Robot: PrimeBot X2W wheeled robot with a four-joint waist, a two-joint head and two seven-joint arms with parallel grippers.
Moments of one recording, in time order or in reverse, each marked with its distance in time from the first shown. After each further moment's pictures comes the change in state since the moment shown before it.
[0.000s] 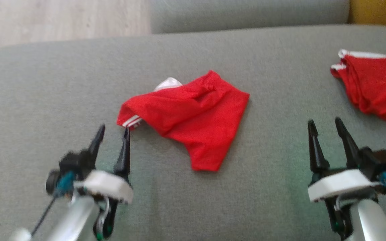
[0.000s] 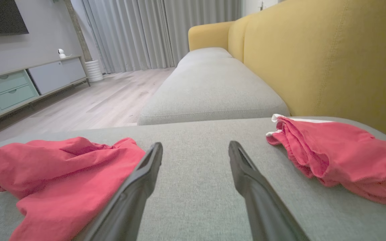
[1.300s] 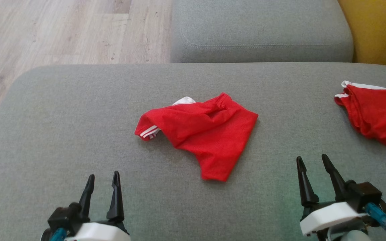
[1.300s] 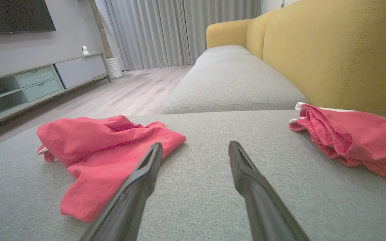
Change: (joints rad) left arm 0.368 0.000 0.116 -0.278 -0.006 0.106 0.002; right arm 0.138 0.002 0.047 0.054 0.005 0.000 -0.049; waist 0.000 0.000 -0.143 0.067
